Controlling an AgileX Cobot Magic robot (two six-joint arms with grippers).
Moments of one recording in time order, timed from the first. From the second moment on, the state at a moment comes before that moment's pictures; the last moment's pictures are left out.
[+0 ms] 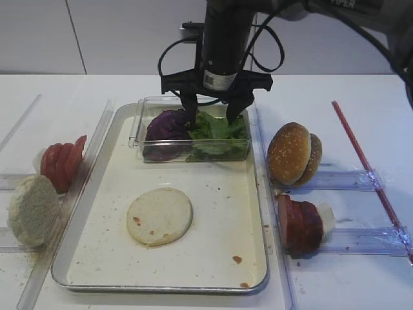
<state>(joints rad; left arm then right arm) -0.07 -0.02 -0.49 -0.01 1.19 0.02 0.56 2.22 -2.07 0.03 1.24 0.36</state>
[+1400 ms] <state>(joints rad) -0.07 -0.02 -0.49 -0.01 1.19 0.02 0.53 2.29 -2.07 0.04 1.24 0.36</state>
